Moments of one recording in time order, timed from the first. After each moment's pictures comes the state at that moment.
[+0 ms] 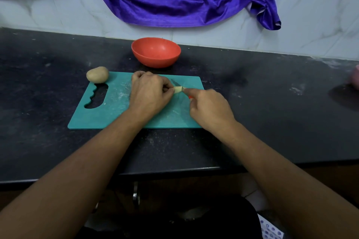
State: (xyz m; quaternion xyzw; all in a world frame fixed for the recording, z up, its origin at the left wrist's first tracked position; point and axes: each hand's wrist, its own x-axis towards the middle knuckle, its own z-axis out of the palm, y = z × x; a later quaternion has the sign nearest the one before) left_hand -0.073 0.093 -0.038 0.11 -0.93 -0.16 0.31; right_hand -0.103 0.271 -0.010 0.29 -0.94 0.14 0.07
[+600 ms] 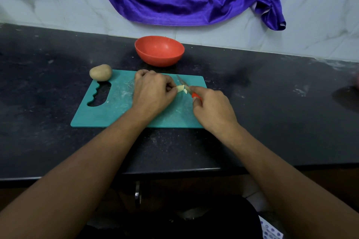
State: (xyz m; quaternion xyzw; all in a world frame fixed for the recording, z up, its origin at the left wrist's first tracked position) left_hand -0.074 0.093 -0.039 0.11 -0.93 -0.17 0.31; right_hand -0.096 0.271 -0.013 0.26 -0.94 0.22 0.07
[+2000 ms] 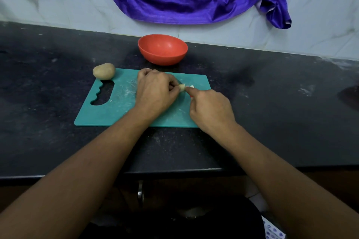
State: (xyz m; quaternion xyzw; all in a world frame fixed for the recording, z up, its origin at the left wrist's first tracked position) left_hand -0.073 0.093 -0.037 0.12 -0.93 -0.17 0.31; right_hand -0.092 0.258 -0.013 0.31 -0.94 0.08 0.09
